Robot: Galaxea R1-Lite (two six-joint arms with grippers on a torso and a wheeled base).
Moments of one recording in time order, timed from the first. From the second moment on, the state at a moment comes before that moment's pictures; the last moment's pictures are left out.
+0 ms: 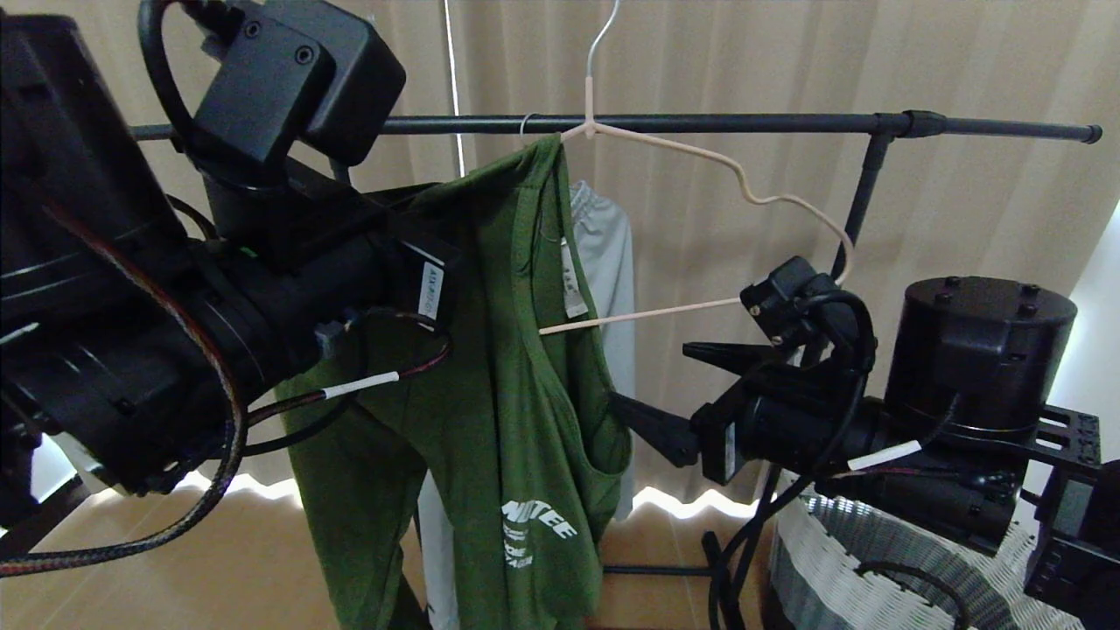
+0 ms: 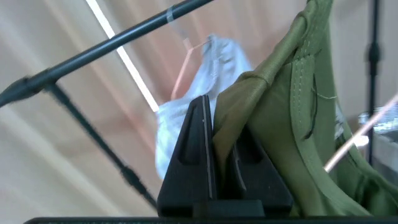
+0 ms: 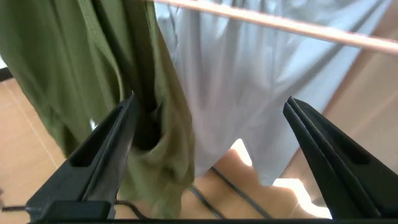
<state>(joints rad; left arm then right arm) -0.75 1.47 -0.94 -0.62 0.36 0.44 0.71 1.64 -0.72 -0.70 -0.01 0.02</state>
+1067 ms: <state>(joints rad) -0.69 1.44 -0.93 -0.64 0.35 0.44 0.53 1.55 -0.60 -0.64 -0.09 -0.02</state>
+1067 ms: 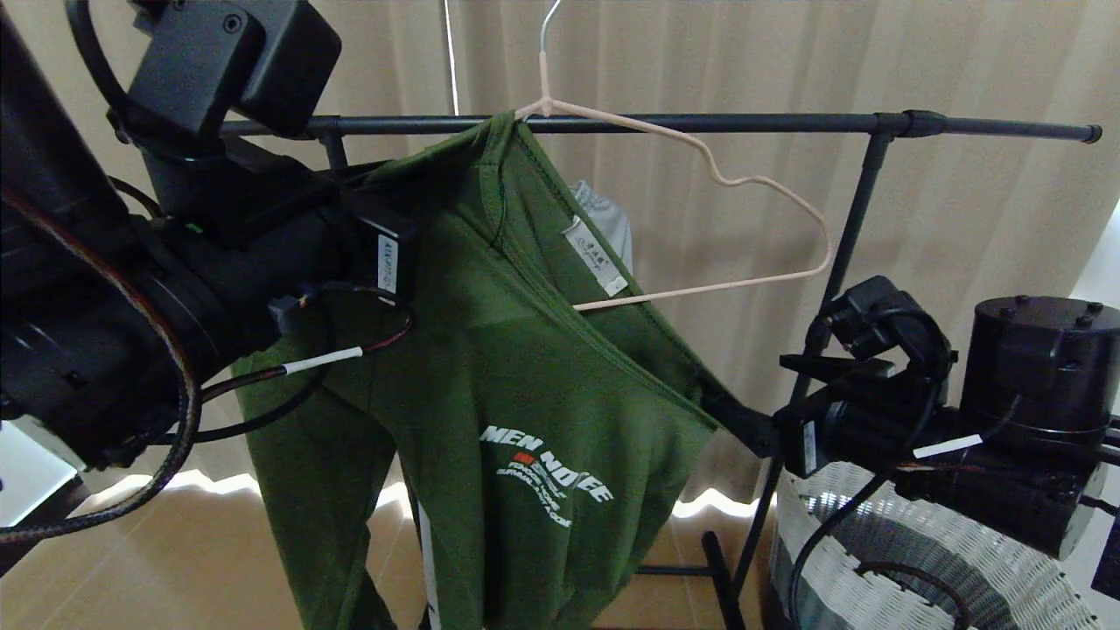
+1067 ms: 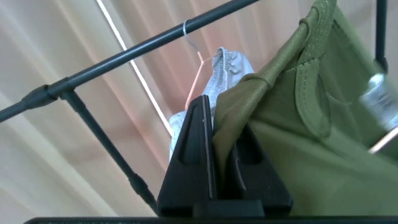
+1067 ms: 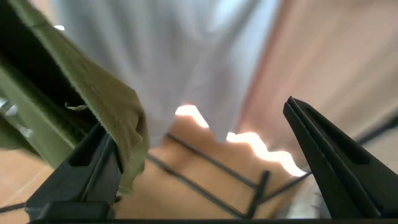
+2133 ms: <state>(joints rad) -0.62 1.39 -0.74 -0.64 0.35 0.53 0.32 1.48 -0.80 -0.52 -0.09 -0.03</state>
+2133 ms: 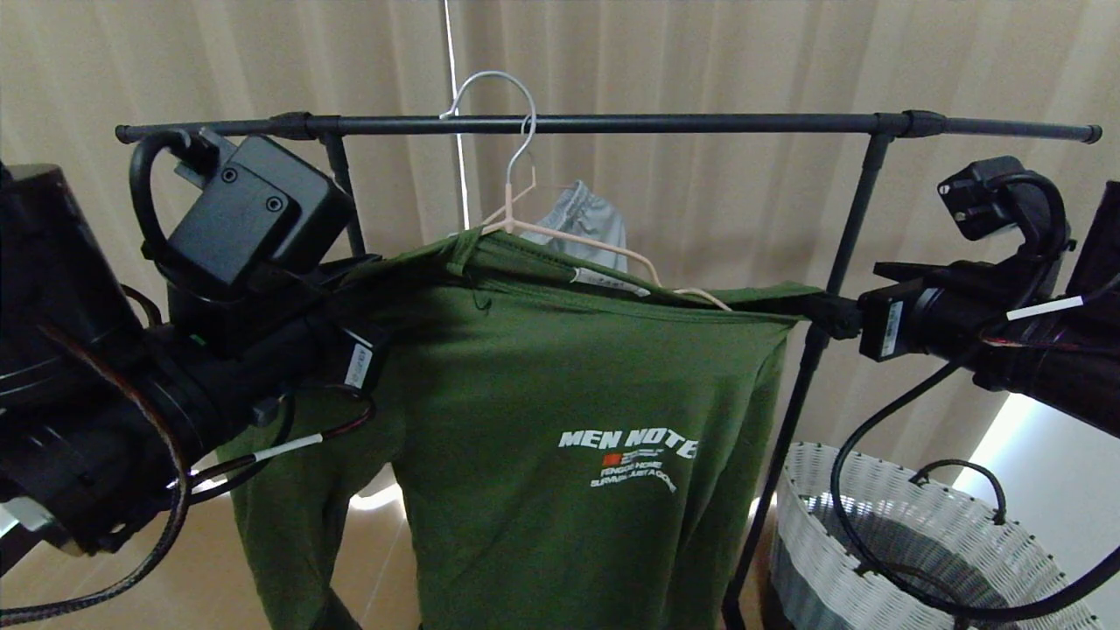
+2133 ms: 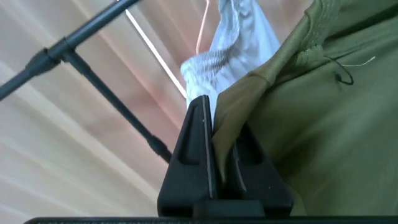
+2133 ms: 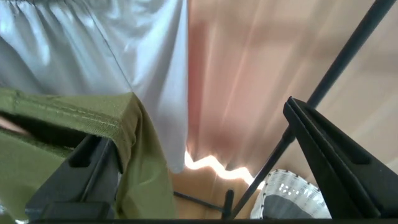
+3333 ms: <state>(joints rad) -0.61 1.48 -0.76 -0.73 0.46 0.45 0.62 1.39 -0.78 -0.45 -0.05 -0.18</state>
